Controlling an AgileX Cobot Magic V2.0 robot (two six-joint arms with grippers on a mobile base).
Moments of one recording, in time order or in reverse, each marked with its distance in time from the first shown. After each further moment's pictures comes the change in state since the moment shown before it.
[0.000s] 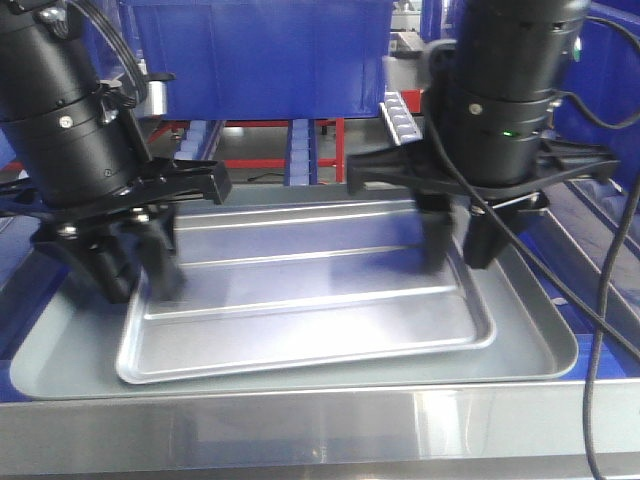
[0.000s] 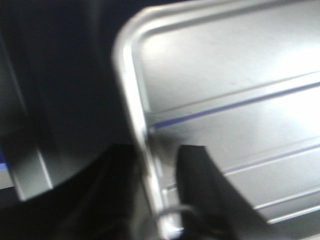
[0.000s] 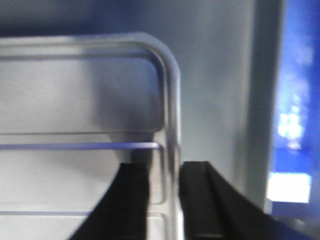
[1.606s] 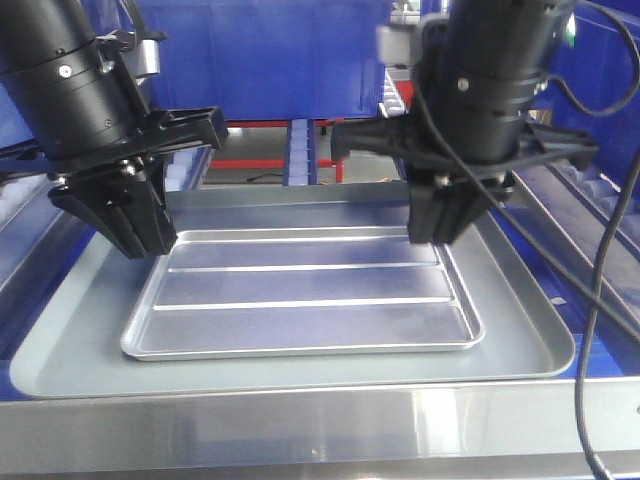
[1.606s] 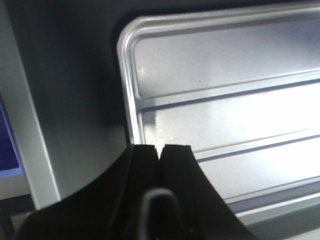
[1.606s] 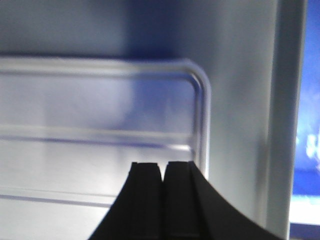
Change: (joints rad) left arm 0.056 -0.010 -0.091 -0.024 0.053 0.011; right arm -0.017 -0.032 -0.017 0.010 -0.064 -0.004
